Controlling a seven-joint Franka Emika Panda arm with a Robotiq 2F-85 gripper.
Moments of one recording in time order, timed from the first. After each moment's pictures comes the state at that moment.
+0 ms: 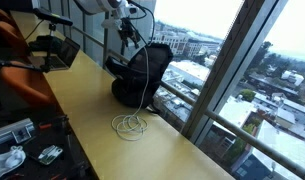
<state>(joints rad) 0.25 0.42 0.16 -1.61 -0.47 2.46 0.41</state>
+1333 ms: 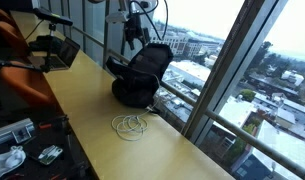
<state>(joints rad) 0.22 0.24 0.04 -1.74 -0.36 2.24 0.27</state>
